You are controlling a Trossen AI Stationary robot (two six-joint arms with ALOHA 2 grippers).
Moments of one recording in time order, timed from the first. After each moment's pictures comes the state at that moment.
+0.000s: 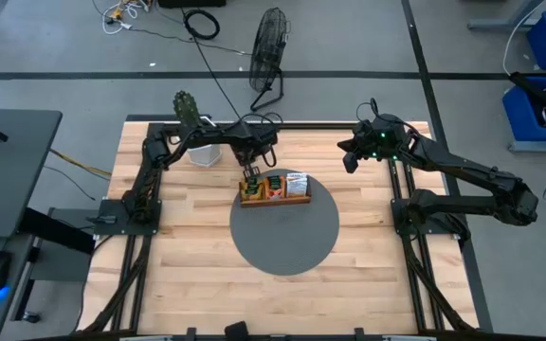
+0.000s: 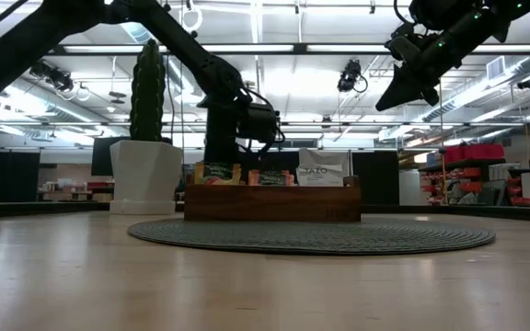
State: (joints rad) left arm 0.46 2.17 1.54 -0.88 -0.24 0.14; right arm -0.60 0.92 0.74 -0.40 -0.06 0.14
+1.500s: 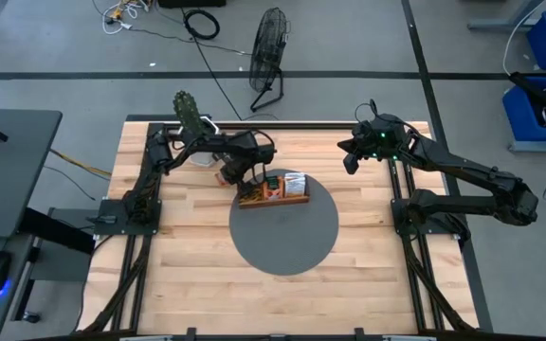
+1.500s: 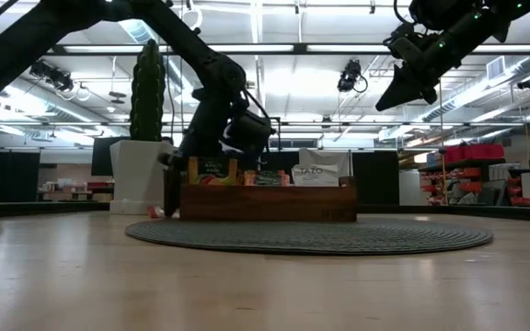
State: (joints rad) left arm 0.39 2.17 1.53 -1.24 -0.12 -0.30; right arm -0.60 0.92 0.74 -0.40 -0.06 0.07
